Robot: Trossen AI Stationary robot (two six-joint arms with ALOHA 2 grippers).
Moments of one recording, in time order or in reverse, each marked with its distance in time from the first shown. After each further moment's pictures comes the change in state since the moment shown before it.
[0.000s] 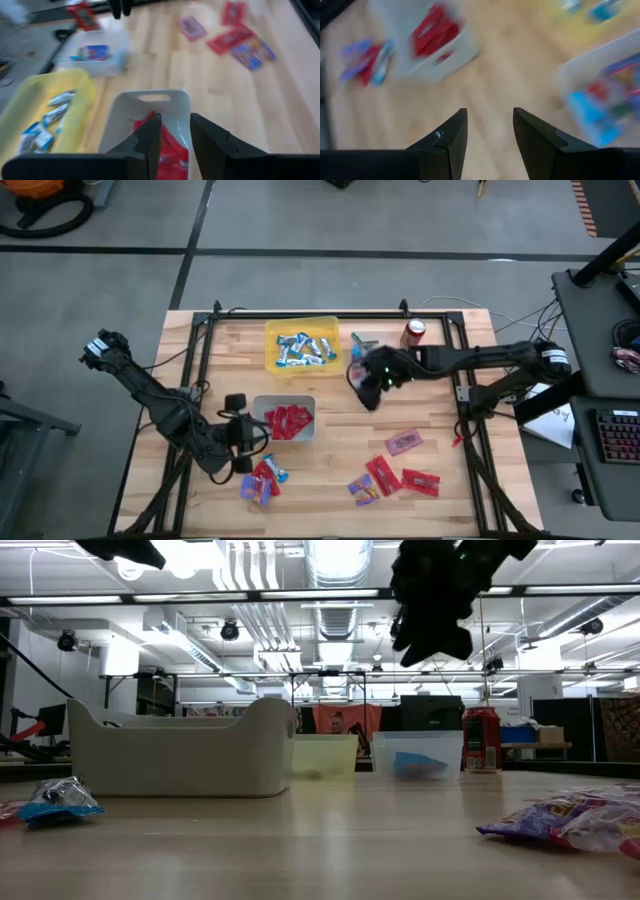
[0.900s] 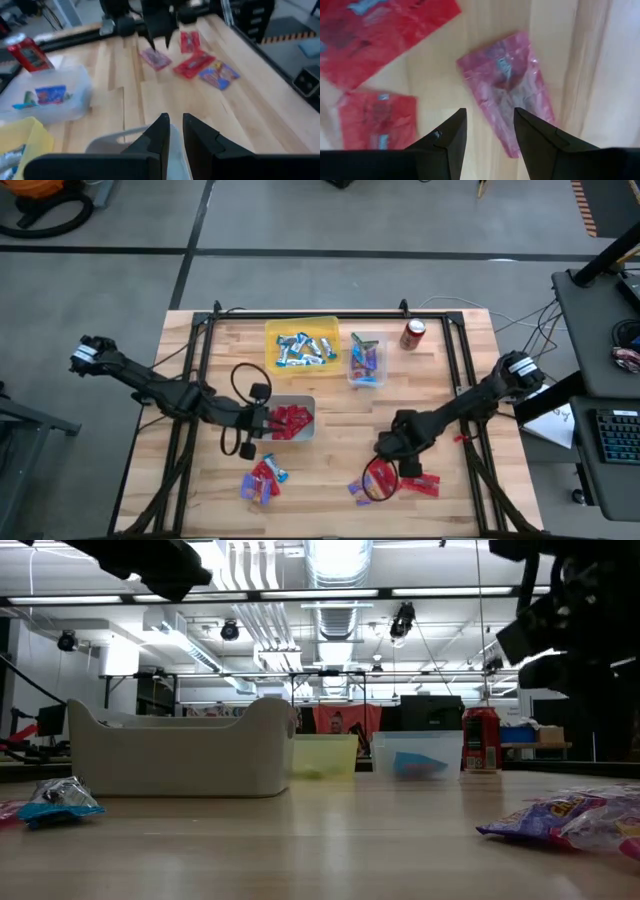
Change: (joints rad) left arm 0.324 -0.128 -0.261 0.520 0.509 0.449; right arm 0.515 0.294 -0.001 -0.444 0.007 -0.045
